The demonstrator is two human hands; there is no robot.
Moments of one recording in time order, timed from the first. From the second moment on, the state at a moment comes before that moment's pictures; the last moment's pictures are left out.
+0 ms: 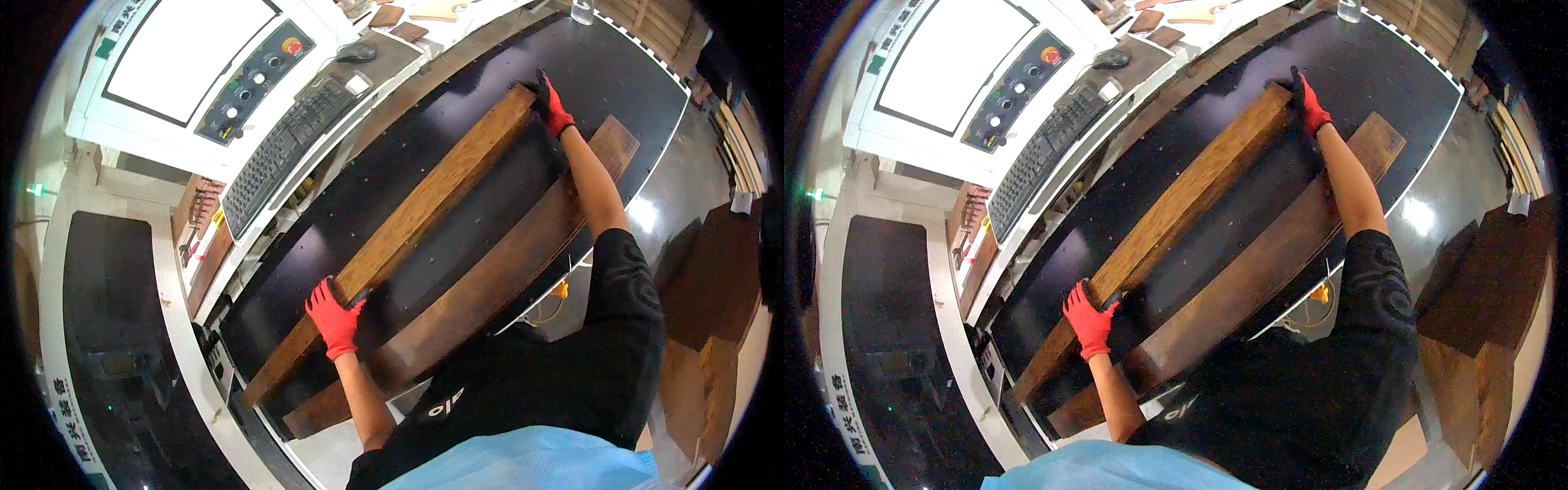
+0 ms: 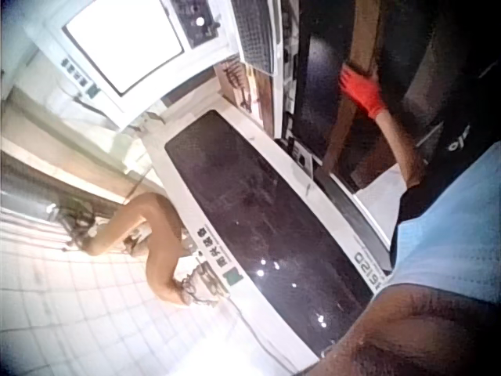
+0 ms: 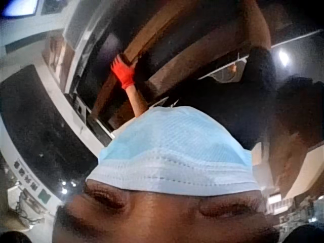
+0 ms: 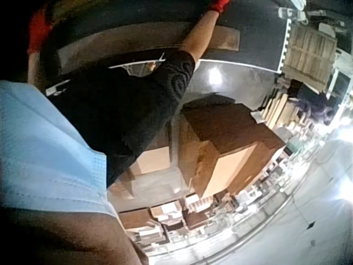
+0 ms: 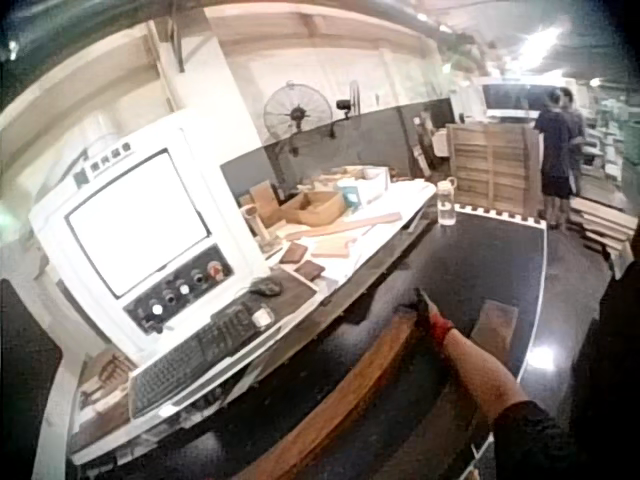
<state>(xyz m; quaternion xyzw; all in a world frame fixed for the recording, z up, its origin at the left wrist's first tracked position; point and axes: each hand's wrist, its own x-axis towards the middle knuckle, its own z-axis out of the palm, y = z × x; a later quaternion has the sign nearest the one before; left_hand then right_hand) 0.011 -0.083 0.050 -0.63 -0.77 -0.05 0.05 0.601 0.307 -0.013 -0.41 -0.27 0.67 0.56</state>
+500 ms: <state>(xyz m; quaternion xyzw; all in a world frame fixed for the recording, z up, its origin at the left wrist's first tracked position) 0.043 -0.082 0.055 -0.63 -0.77 0.02 0.07 0.630 0.271 -0.037 -0.50 -0.46 0.50 0.54</state>
